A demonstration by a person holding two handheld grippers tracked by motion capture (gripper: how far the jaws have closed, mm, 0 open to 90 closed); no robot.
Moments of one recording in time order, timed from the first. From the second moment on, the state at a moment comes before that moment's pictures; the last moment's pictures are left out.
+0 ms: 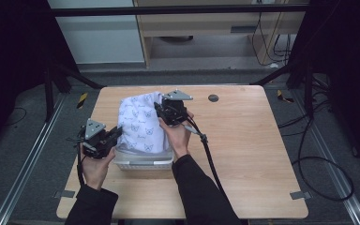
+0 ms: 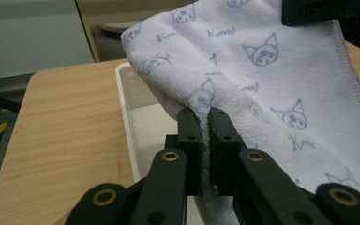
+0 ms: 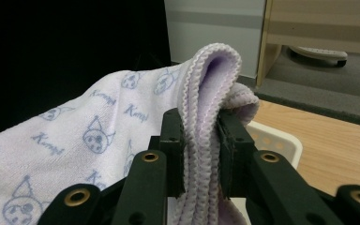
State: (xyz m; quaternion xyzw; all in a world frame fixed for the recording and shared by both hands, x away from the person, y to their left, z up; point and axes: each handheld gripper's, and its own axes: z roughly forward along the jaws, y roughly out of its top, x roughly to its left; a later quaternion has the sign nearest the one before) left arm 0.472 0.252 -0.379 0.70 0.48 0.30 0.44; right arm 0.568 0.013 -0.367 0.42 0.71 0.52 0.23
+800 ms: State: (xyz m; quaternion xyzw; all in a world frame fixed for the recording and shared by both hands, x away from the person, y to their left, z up) left arm 0.487 0.251 -0.411 0.71 0.50 0.28 0.40; right arm 0.579 0.020 -0.408 0.43 0.72 0.50 0.22
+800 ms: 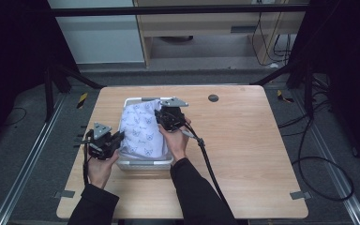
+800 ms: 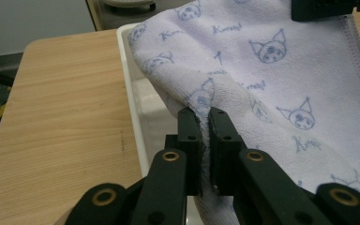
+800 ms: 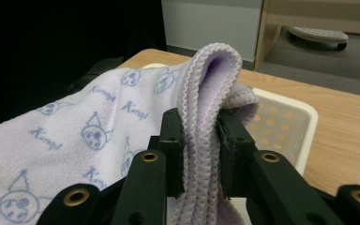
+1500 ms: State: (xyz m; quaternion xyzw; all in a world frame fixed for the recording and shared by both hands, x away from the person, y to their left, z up) left arm 0.493 0.247 -0.423 0.71 0.51 0.30 0.38; right arm 0.588 0.023 -0.433 0.43 0.74 0.46 0.21
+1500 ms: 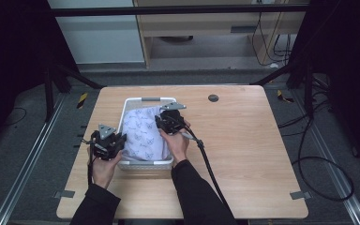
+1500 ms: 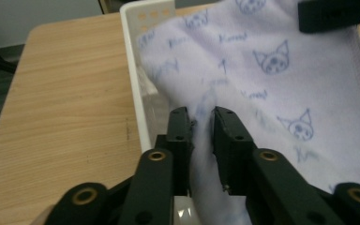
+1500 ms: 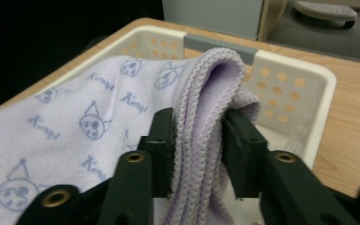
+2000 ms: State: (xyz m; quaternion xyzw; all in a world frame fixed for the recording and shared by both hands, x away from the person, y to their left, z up) left arm 0.476 0.244 -0.397 0.70 0.49 0.28 0.43; right arm 0.568 -0.020 -0.405 0.42 0.72 0.51 0.22
